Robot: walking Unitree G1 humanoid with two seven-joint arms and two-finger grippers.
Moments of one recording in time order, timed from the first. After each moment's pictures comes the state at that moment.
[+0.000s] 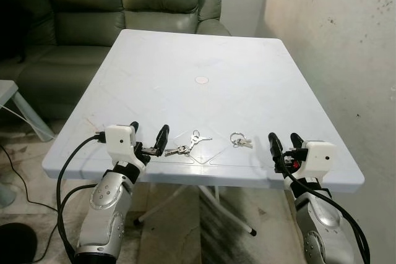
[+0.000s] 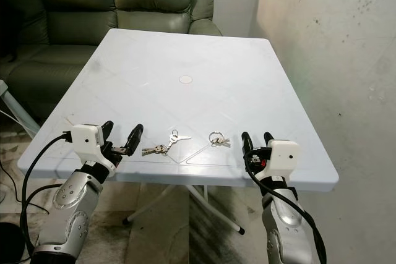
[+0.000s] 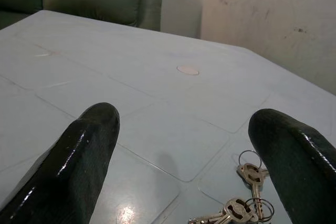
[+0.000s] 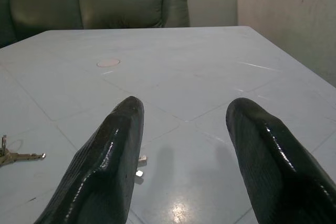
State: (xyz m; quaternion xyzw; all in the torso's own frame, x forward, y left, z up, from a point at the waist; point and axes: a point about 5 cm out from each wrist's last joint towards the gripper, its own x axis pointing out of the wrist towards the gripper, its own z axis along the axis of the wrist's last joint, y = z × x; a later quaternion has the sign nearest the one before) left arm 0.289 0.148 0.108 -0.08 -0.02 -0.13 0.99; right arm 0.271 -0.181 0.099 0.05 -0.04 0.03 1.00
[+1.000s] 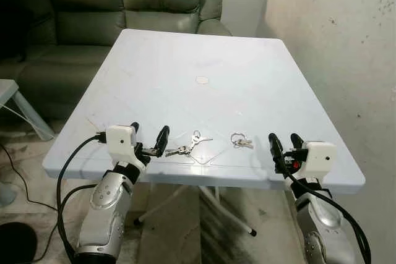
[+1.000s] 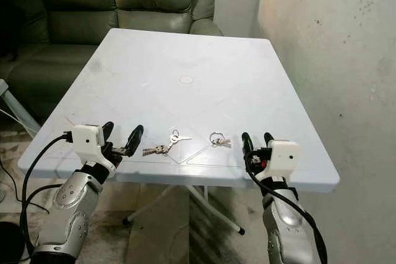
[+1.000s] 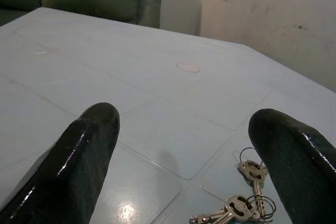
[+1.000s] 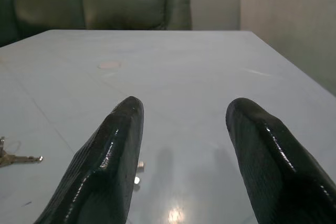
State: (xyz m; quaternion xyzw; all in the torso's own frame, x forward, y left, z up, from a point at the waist) left arm 0.289 0.148 0.108 -0.08 -0.02 -0.13 0.99; right arm 0.274 -0.186 0.104 0.04 -0.04 0.04 1.00
